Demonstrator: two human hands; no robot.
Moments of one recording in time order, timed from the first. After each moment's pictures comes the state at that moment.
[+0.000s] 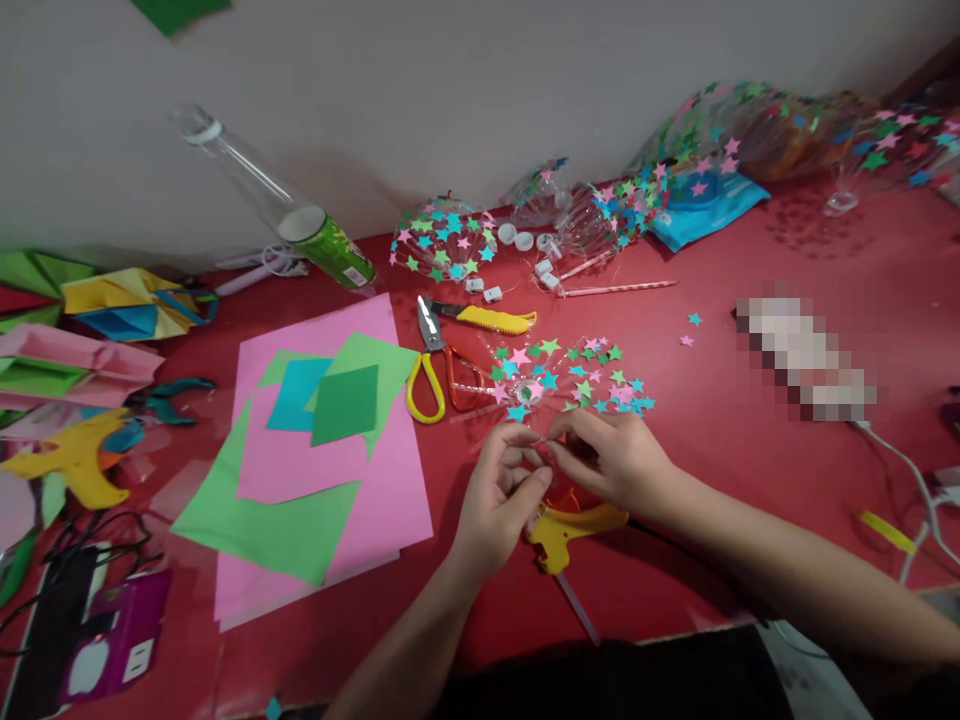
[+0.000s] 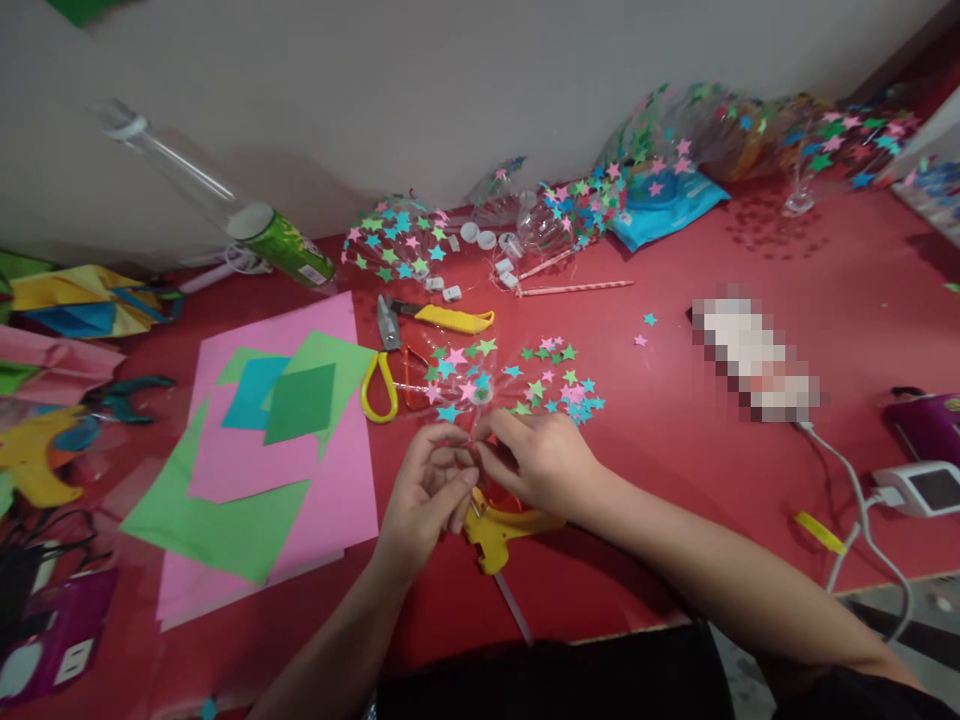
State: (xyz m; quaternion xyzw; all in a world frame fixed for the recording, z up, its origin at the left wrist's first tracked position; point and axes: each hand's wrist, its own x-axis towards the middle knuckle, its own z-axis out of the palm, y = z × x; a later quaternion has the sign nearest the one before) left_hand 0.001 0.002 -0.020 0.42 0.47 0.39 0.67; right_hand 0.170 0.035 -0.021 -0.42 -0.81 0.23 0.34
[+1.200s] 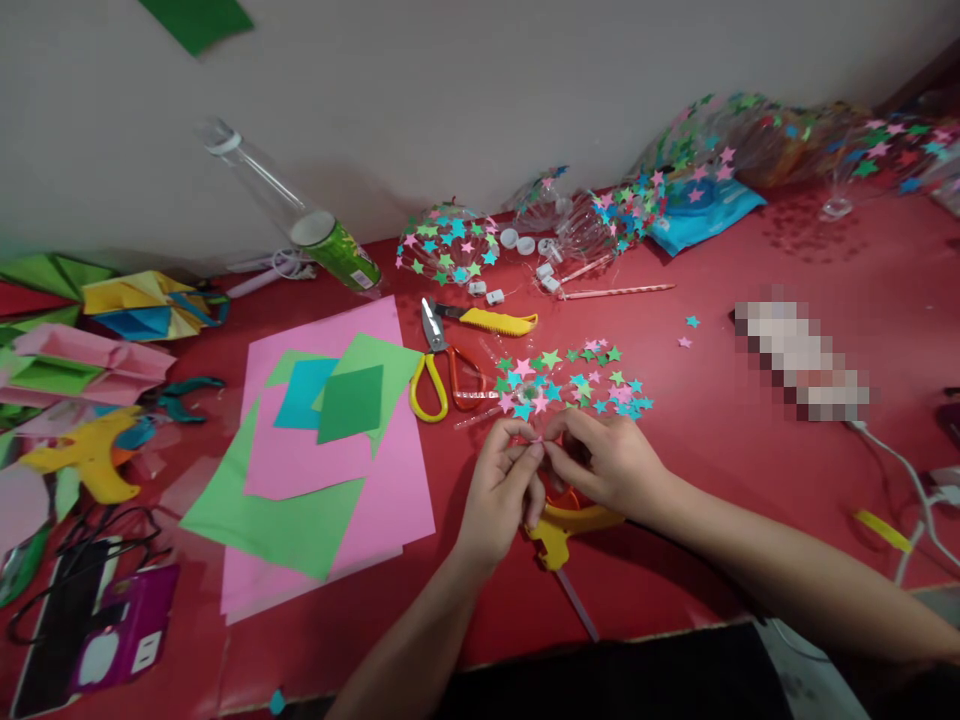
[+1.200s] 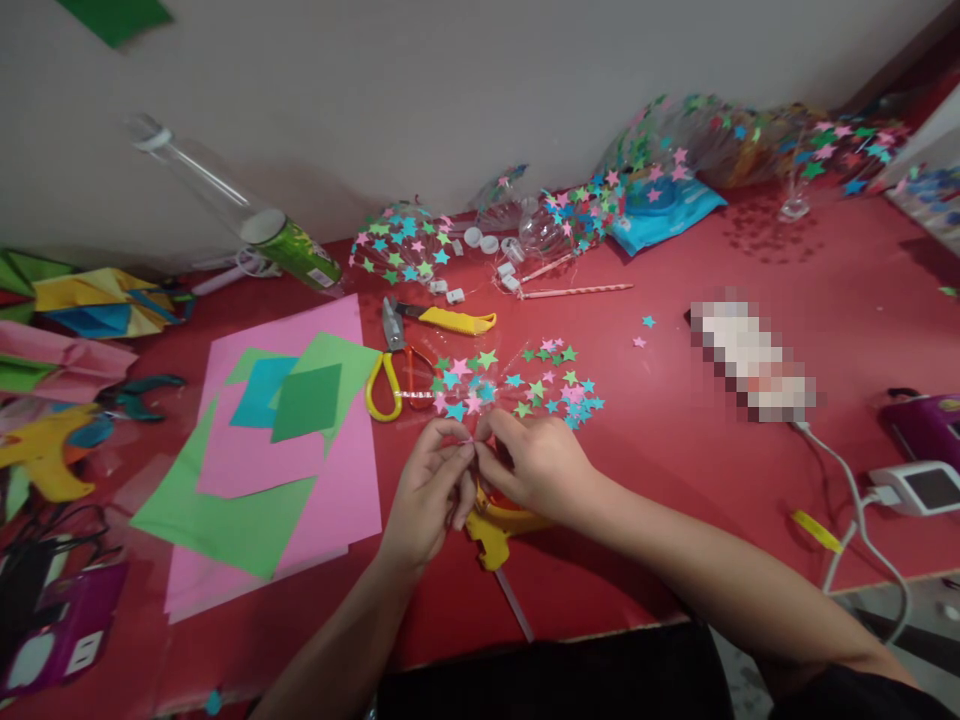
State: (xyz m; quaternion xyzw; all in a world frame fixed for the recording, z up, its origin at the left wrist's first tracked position) left_hand 0.007 0.005 -0.023 0.37 0.47 0.40 0.70; right_hand 0.163 0.029 -0.021 -0.46 -0.78 0.29 0.32
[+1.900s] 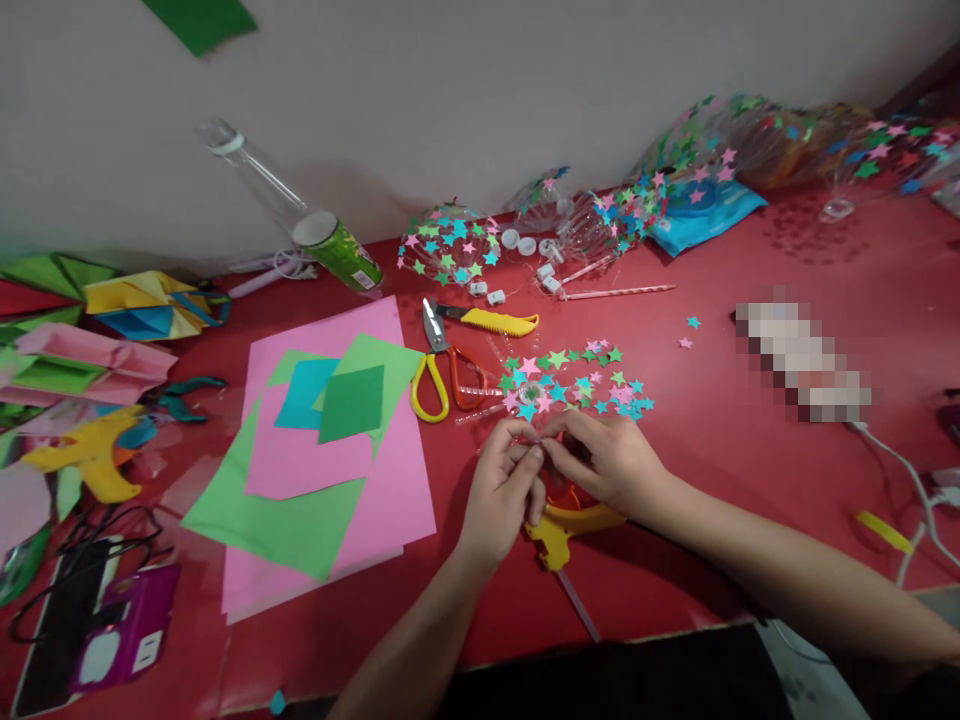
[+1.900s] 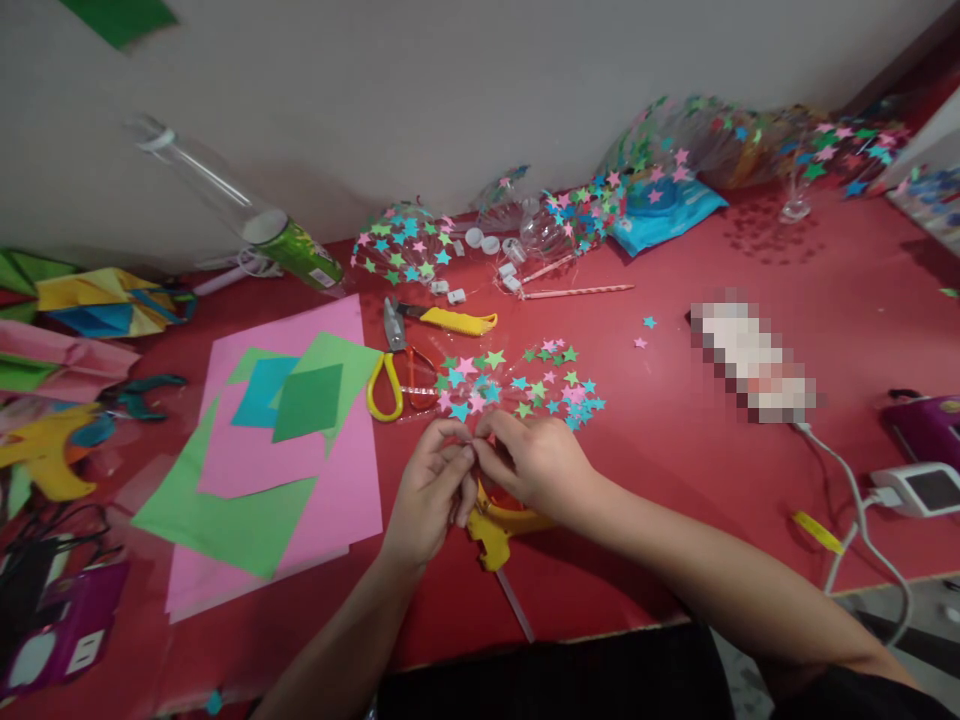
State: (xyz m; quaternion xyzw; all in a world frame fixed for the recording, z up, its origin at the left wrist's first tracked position) left_hand 0.008 0.005 -0.024 0.38 0.48 0.40 0.68; right_hand 0.163 0.029 -0.021 -0.48 -0.77 0.28 0.31
